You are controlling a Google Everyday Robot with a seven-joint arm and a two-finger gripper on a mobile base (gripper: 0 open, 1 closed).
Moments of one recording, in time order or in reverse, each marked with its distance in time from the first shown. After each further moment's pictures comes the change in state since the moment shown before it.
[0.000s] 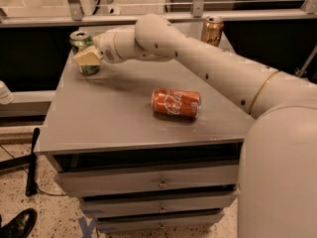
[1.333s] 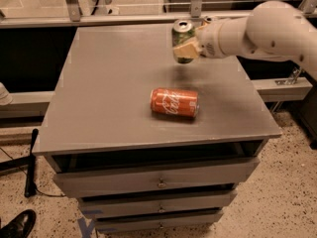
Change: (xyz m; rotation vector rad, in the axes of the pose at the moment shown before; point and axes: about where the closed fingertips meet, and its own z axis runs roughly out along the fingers) arm 0.075 -0.096 -0.268 0.372 0.202 0.026
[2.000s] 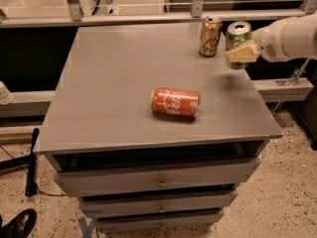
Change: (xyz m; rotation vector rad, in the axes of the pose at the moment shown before) arm 0.067 -0.070 -0.120 0.157 0.165 0.040
